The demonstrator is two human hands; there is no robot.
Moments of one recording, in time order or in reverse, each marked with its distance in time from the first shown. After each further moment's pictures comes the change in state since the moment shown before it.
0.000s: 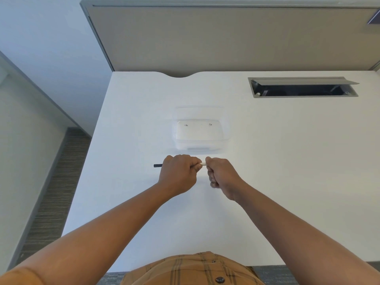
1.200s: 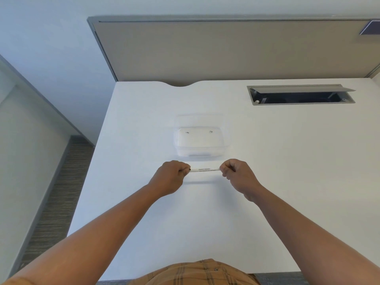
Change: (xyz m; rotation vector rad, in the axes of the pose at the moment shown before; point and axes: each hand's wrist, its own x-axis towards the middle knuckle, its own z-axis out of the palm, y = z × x) left_hand 0.009 -0.039 -0.010 -0.193 -0.171 -0.155; right_hand 0.012 0.016 -0.048 -0.211 0.122 -0.172
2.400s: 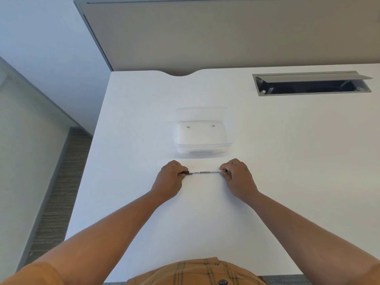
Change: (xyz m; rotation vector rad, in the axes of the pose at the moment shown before) left_hand 0.025 -0.041 0.039 -0.010 0.097 -0.007; right_hand 0.042 0.062 0.017 -0.546 0.088 -0.301
